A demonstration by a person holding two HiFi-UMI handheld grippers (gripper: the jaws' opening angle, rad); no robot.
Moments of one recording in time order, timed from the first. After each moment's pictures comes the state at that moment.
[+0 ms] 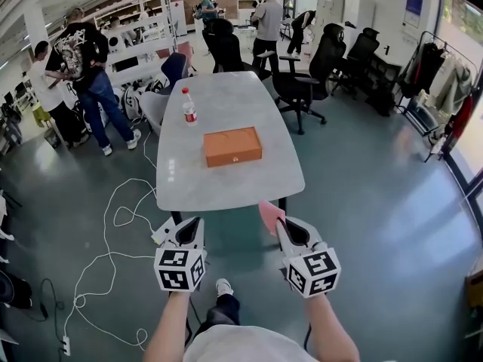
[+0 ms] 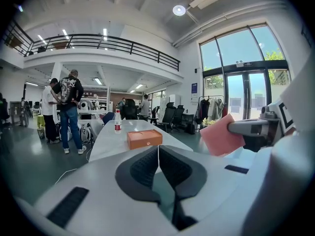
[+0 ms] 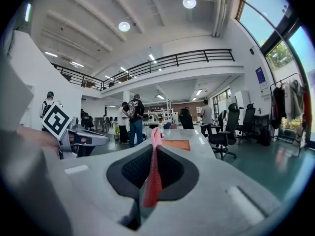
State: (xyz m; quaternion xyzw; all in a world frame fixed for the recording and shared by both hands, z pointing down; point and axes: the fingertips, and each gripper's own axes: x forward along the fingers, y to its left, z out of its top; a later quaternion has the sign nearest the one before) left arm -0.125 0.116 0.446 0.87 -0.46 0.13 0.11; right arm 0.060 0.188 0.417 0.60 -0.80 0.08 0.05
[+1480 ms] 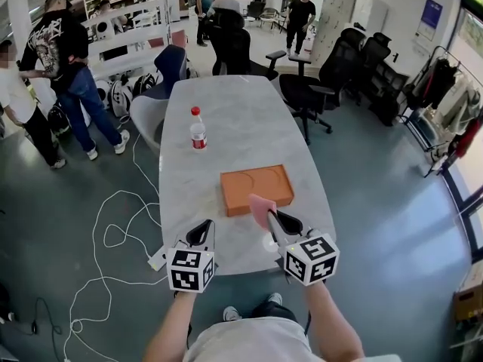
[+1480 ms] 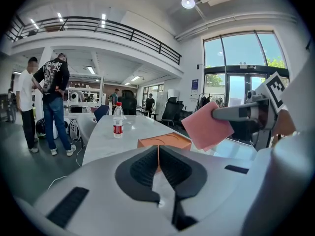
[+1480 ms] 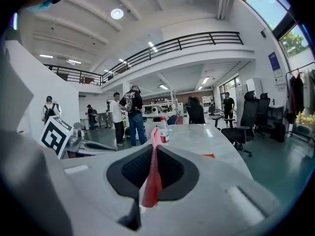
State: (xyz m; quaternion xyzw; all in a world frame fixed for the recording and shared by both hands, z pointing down) left arm -0.132 -0.166 0.484 0.89 -0.41 0.15 0.14; right arm 0.007 -0.127 0.420 0.57 -0.81 0.13 0.08
